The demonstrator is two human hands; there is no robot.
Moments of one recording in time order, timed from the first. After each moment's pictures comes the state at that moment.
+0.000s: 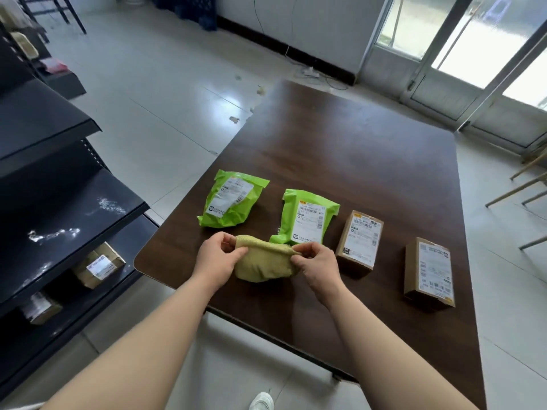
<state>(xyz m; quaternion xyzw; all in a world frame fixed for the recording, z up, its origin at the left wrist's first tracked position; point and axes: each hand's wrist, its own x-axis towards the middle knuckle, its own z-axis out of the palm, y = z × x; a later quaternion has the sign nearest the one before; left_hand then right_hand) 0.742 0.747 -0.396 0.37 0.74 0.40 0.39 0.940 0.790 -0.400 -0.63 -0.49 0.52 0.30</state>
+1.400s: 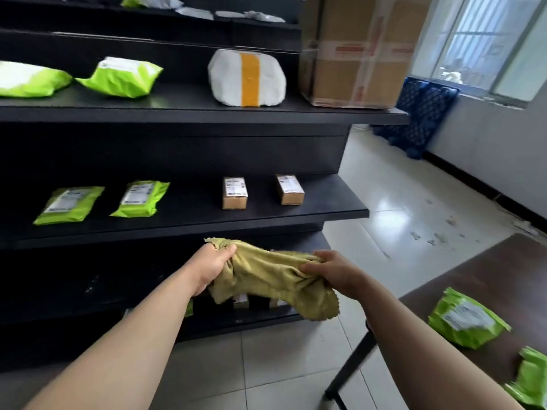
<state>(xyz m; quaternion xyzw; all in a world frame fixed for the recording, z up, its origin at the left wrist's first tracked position) 0.367 0.356 -0.234 0.10 0.77 0.56 0.30 0.522 0.587 -0.233 -0.26 -0.75 0.61 -0.02</state>
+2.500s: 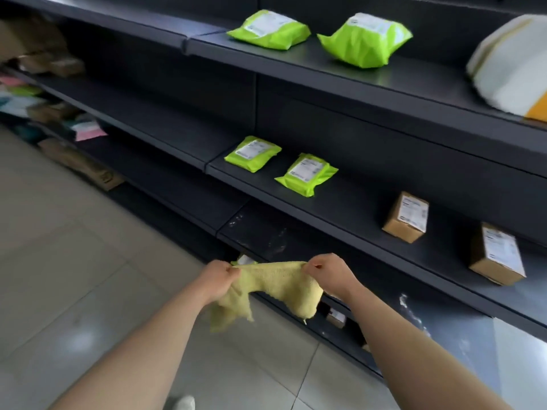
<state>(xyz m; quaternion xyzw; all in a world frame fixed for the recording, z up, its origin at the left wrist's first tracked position) 0.309 0.158 -0.320 -0.16 0.88 0.41 0.18 0.260 0.412 -0.306 0.03 -0.92 0.34 -0.20</state>
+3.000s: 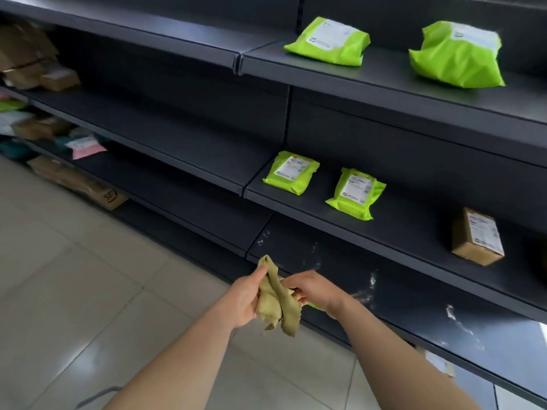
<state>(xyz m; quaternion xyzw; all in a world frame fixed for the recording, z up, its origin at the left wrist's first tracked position) 0.225 0.022 -0.328 -0.26 0.49 0.77 0.32 0.205 0.190 -0.309 0.01 -0.79 0.51 -0.35</state>
